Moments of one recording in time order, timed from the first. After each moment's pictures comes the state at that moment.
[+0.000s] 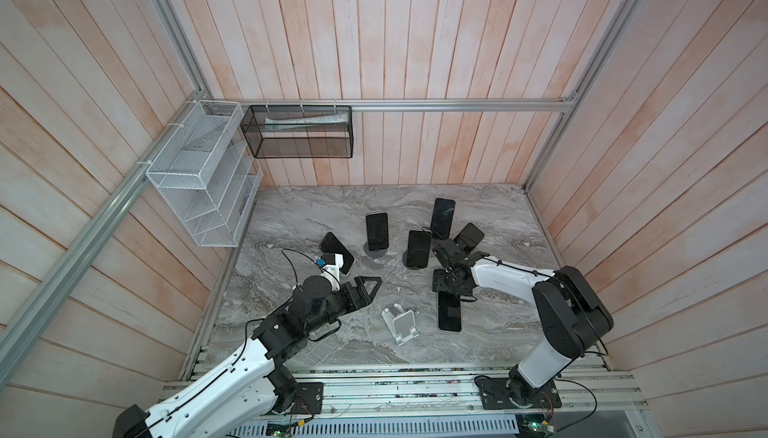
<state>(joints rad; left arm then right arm) -0.75 0.76 0.54 -0.15 0.10 -0.99 0.56 1.67 0.92 -0.55 0.16 0.66</state>
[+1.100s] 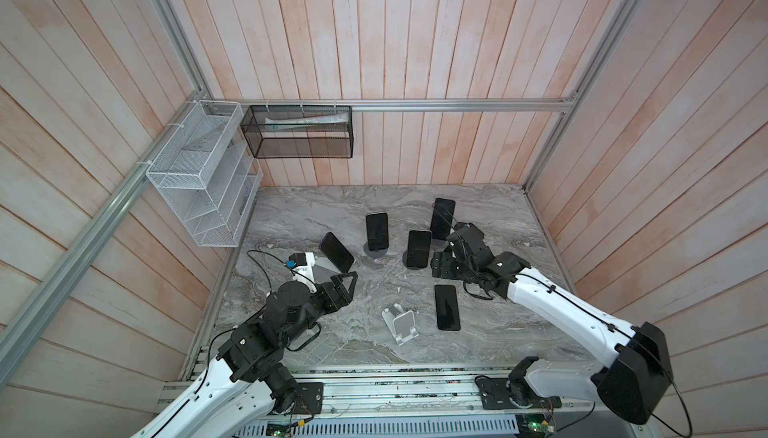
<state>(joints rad) -0.75 0.57 0.68 -0.48 -0.15 -0.92 0.66 1.23 1.00 -0.65 0.19 0.62</state>
